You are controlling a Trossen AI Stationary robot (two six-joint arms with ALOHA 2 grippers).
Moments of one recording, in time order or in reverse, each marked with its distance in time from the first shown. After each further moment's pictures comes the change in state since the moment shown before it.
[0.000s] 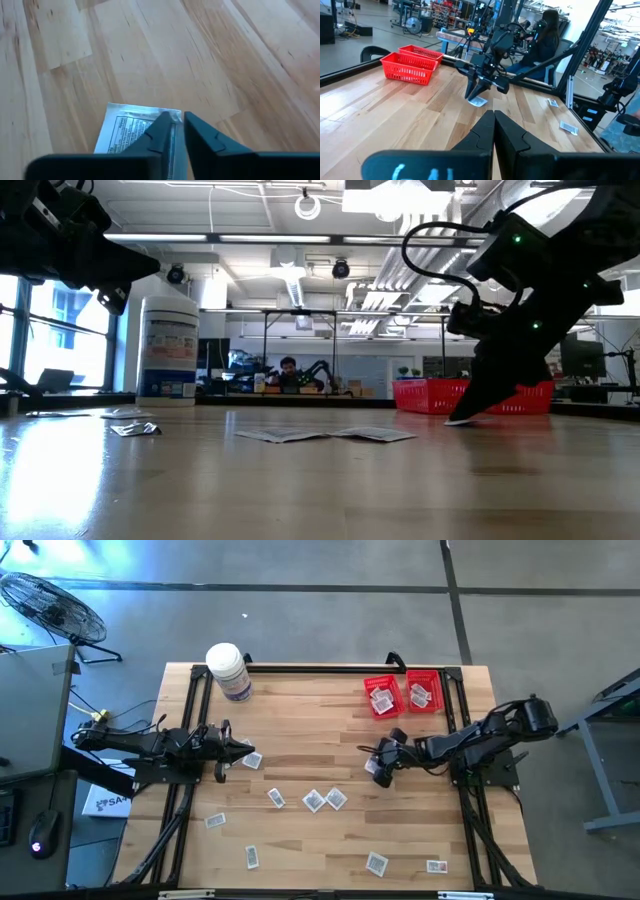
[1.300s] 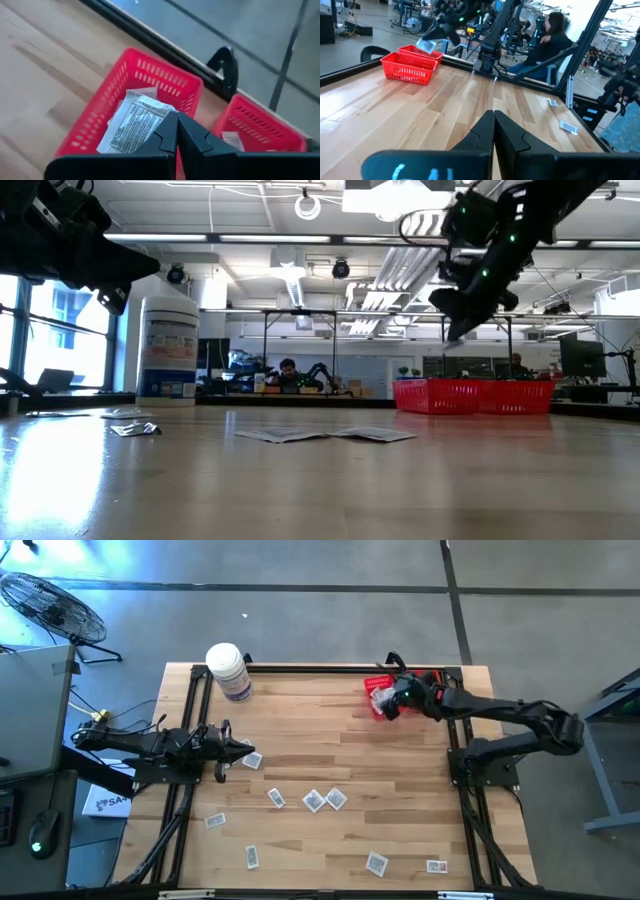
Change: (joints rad) left arm 0.000 0.000 0.000 0.000 0.000 0.000; right arm -0.537 -0.306 0.320 -0.474 0.202 -0.143
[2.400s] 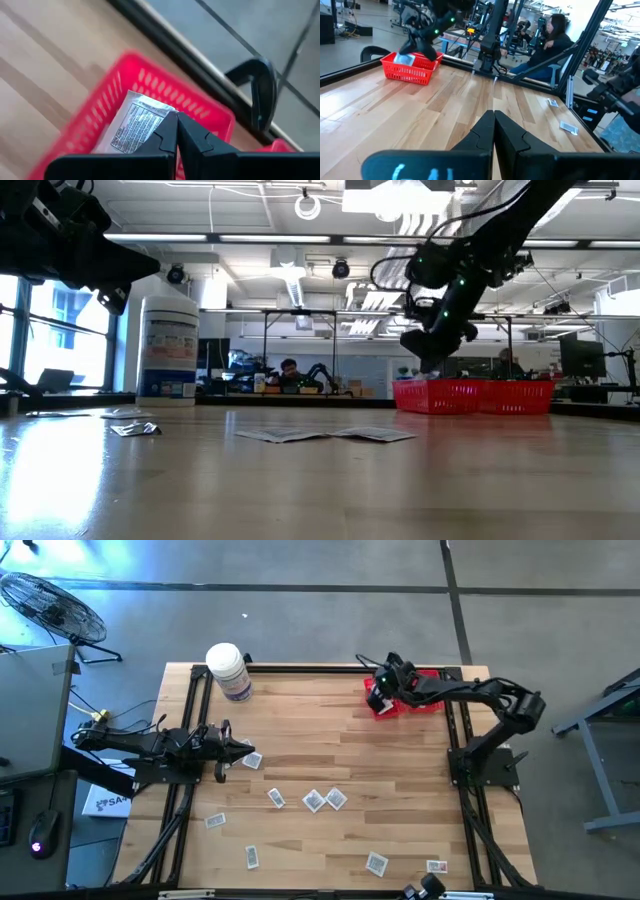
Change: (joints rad) left arm 0.000 0.000 0.000 0.000 0.000 0.000; right arm -0.134 0.367 0.127 0.182 -0.083 -0.195
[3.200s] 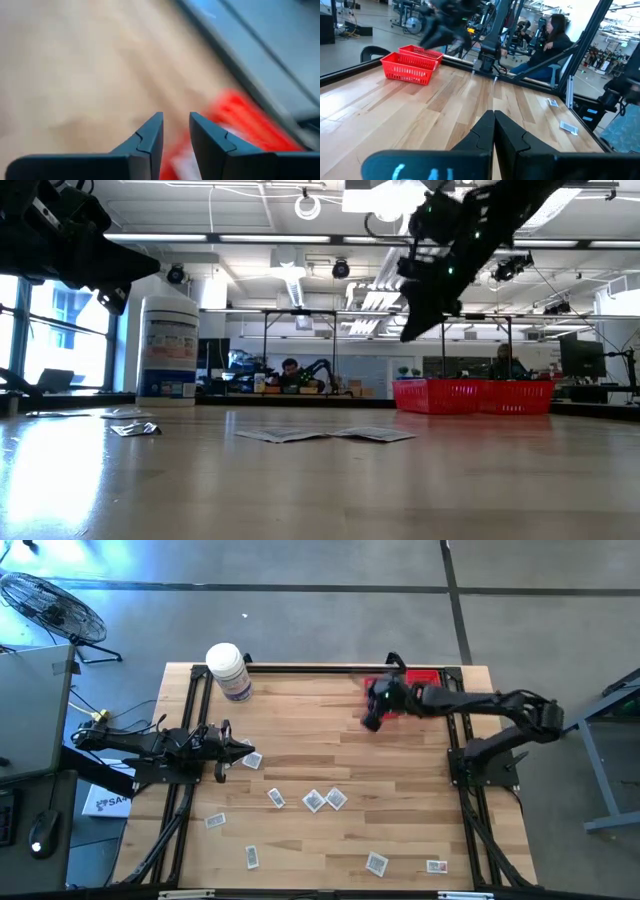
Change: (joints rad) left arm 0.000 0.000 0.000 0.000 0.000 0.000; right arm 0.234 -0.171 0.031 -0.094 -0.183 -0.022
